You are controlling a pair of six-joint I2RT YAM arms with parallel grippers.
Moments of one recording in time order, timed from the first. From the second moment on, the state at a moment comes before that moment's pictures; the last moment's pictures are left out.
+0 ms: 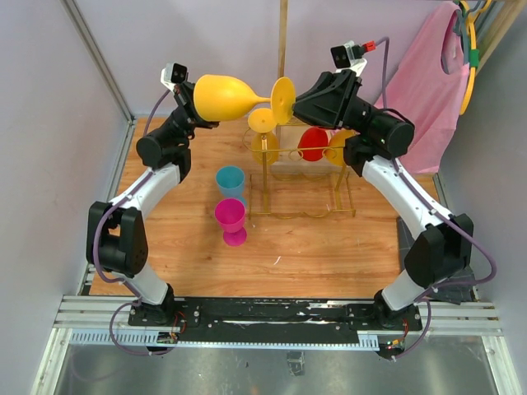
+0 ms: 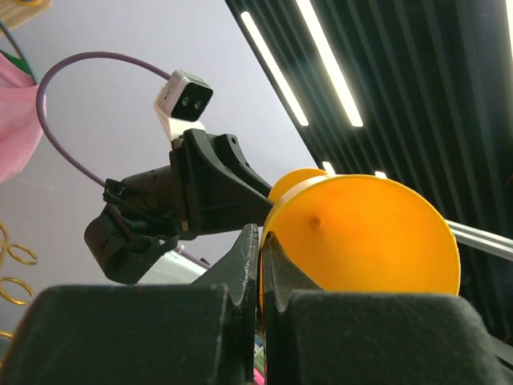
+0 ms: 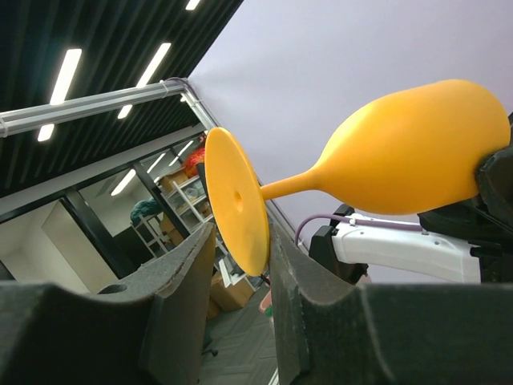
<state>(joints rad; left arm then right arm) -0.22 1.62 1.23 1.52 0.70 -2.10 0.42 1.59 1.50 1.29 -0.88 1.88</state>
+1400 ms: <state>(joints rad) 0.02 1.62 1.05 1.52 0.71 -2.10 0.44 1.57 1.58 1.02 -0.86 1.74</state>
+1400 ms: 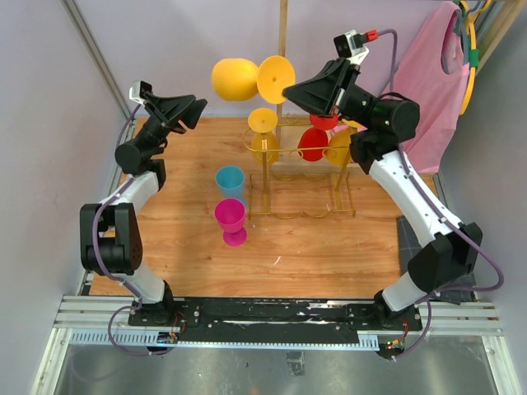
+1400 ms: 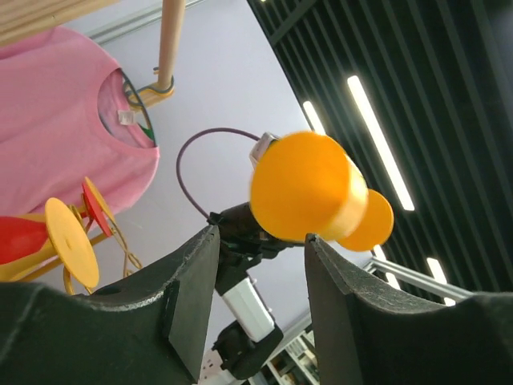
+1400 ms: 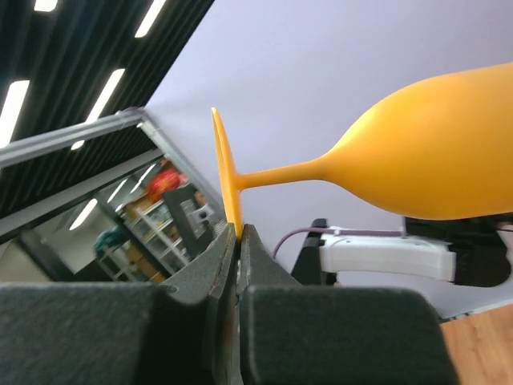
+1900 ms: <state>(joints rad) 0.04 1.55 1.05 1.52 0.77 -2.10 0.30 1.47 1.78 0.25 -0.83 1.16</state>
